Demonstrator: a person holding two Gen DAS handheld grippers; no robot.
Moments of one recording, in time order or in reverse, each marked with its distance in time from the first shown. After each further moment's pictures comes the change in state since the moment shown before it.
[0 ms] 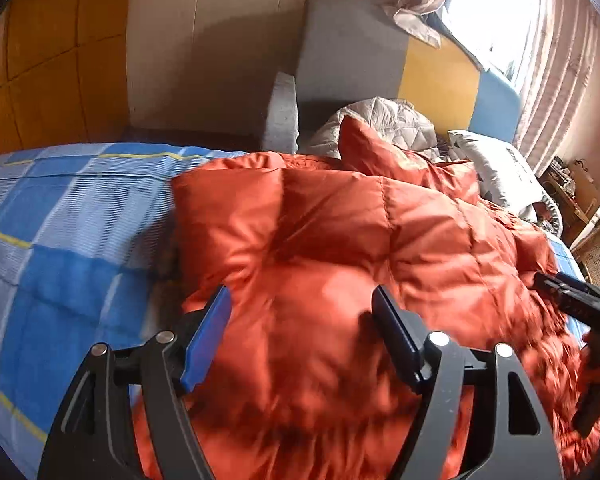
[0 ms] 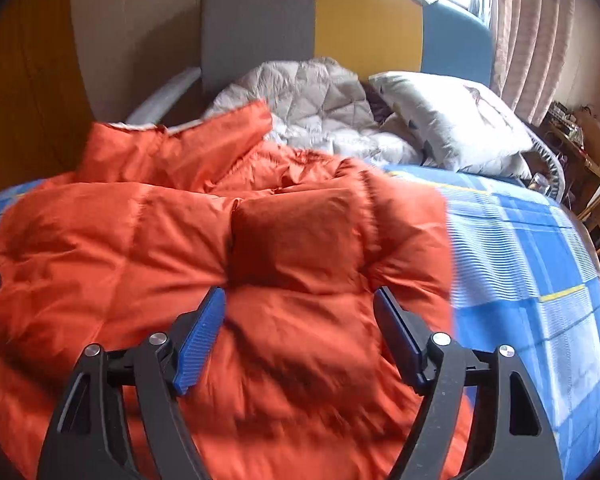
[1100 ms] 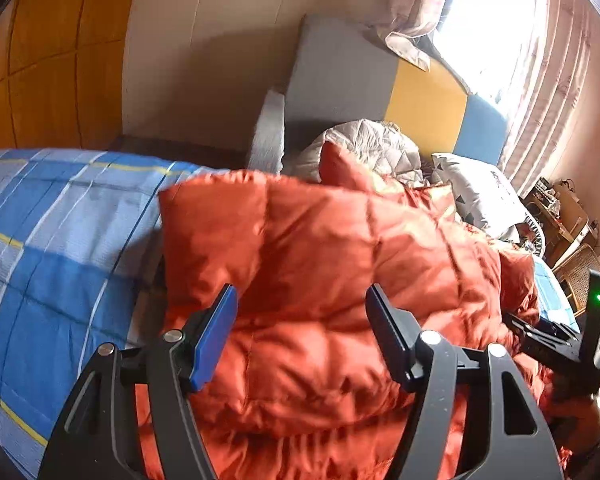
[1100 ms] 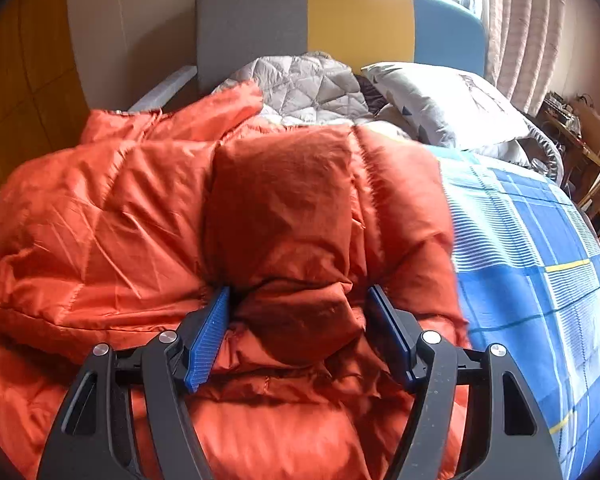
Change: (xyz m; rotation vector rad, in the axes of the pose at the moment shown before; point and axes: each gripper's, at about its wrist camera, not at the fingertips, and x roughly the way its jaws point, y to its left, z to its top) left arm -0.005 -0.007 0.011 -0.036 -0.064 -0.067; right arm 0.010 -0.001 -0.023 0.038 -0.003 -0.009
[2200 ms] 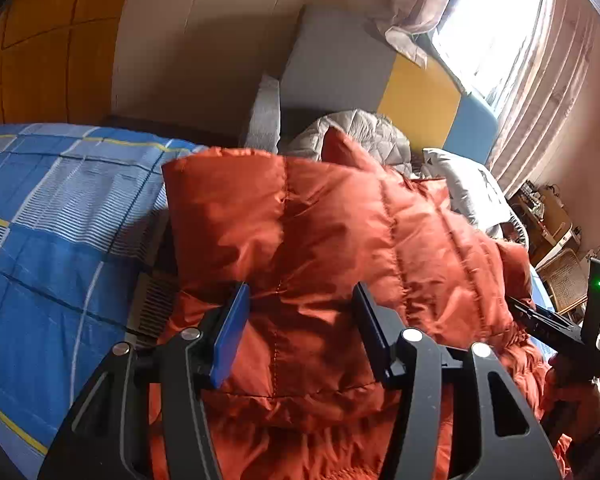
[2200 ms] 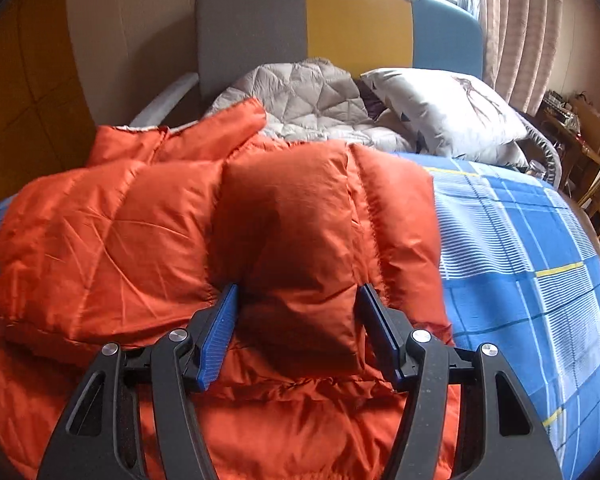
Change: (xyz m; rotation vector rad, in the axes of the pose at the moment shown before) left arm 0.010 0.026 -0.012 -0.044 0.059 -0.075; right arm -0.009 0.000 0.008 0.006 0.009 0.012
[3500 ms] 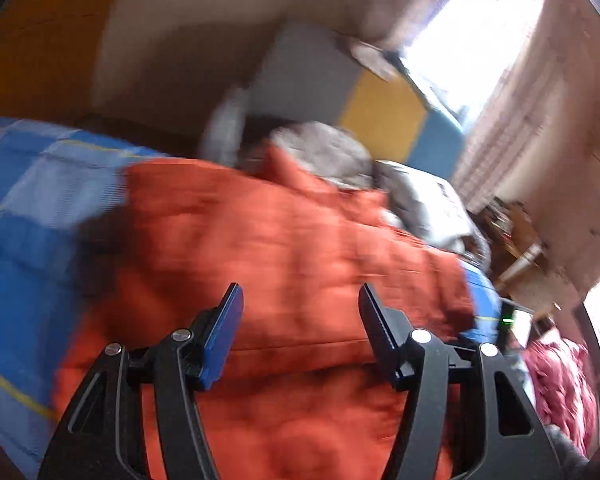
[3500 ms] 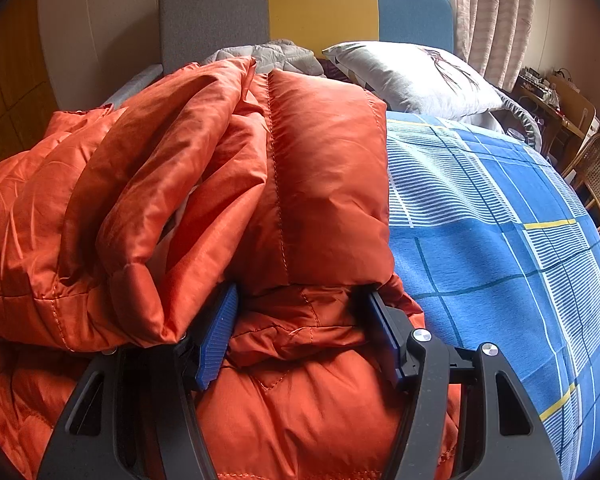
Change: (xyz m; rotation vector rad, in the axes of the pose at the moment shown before) left arm -0.055 -0.028 -0.008 -0.068 -0.043 -0.087; right arm 0.031 -0.037 -0.031 0.067 0.021 -0.076
